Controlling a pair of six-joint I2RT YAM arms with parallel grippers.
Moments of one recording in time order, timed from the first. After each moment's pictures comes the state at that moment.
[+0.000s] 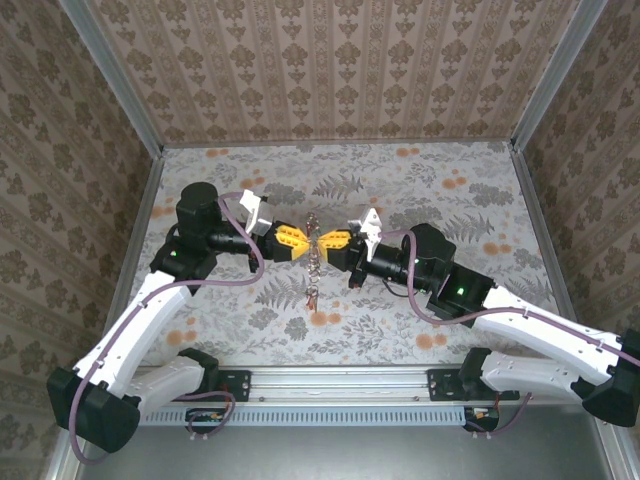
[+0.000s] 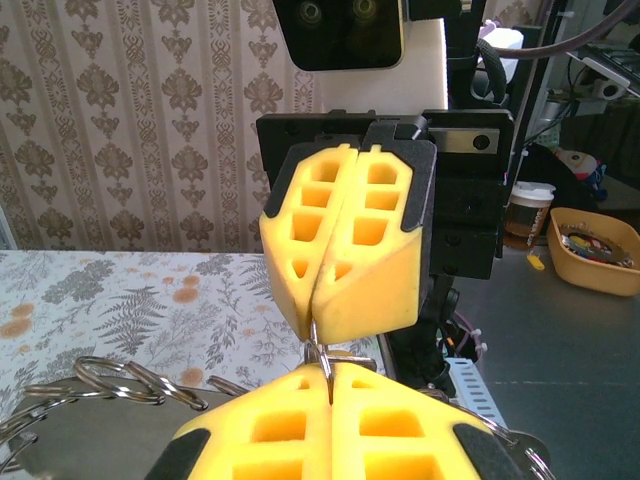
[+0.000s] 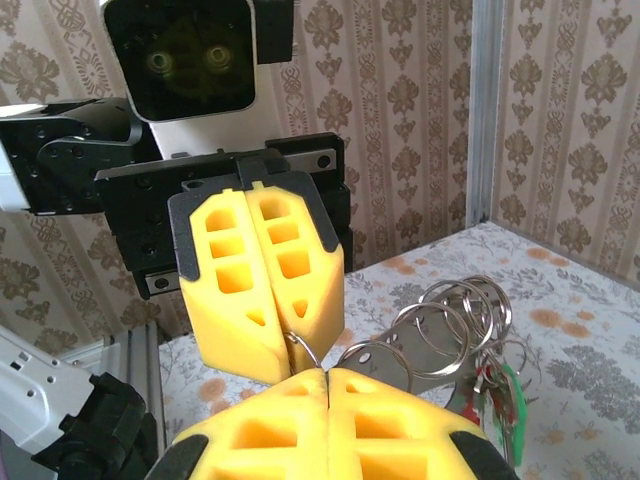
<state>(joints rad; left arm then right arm) -0.47 1.02 0.94 -0.10 1.27 0.12 0.93 1.01 0.90 0.08 -0.14 0.11</state>
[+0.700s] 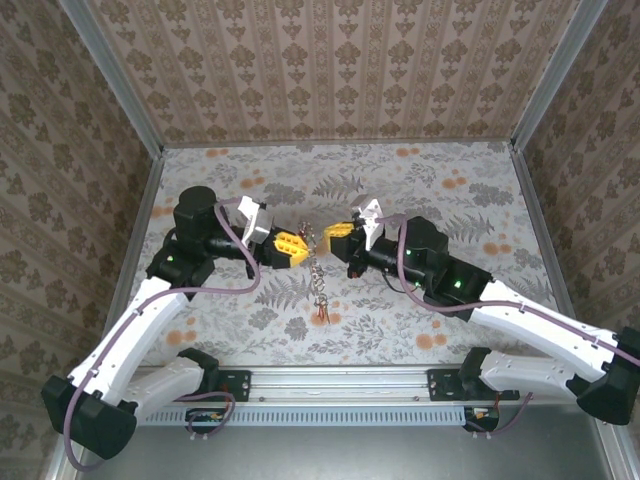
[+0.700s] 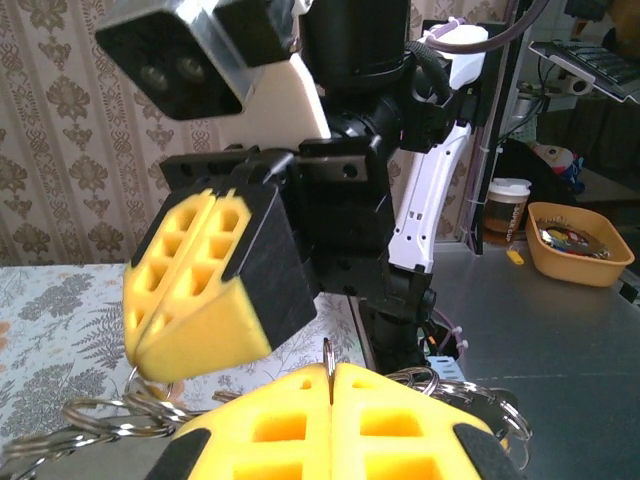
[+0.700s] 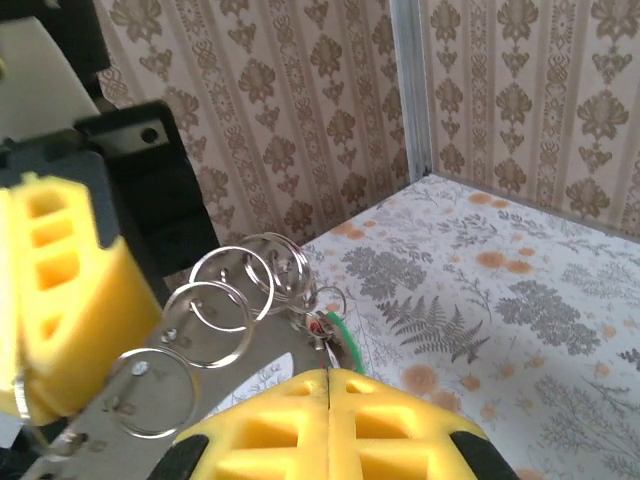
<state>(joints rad) -0.49 0.98 0.94 -0.14 1.29 0.14 0.90 1.05 0.94 -0.01 -0.05 0.19</state>
